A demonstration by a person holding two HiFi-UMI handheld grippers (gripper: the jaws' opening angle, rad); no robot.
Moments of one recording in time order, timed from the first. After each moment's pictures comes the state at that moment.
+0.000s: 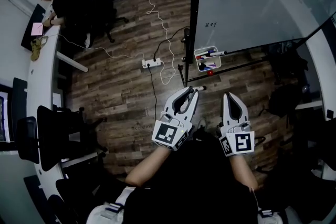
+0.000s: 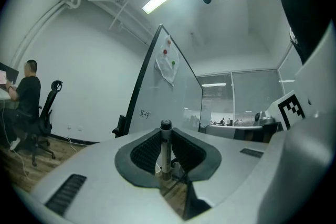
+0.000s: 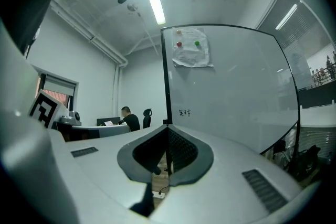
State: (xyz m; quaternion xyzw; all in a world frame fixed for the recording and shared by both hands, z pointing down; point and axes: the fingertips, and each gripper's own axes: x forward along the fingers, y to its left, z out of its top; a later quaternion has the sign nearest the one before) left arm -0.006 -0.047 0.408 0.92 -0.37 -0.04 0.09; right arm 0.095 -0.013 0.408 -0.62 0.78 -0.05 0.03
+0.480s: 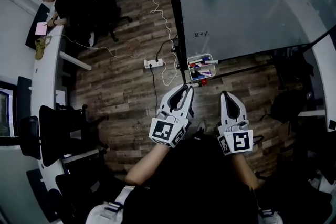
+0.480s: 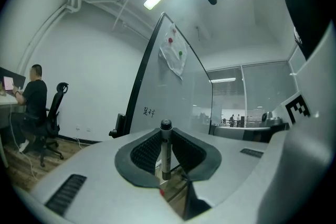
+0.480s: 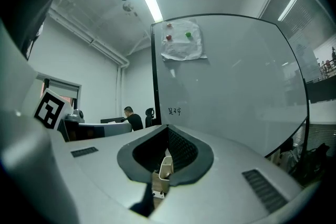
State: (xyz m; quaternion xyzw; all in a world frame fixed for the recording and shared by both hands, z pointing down) left arm 0.031 -0.100 0.416 0.90 -0.42 -0.03 0.08; right arm 0.142 -0.060 0.419 -0.59 0.80 -0.07 0.03
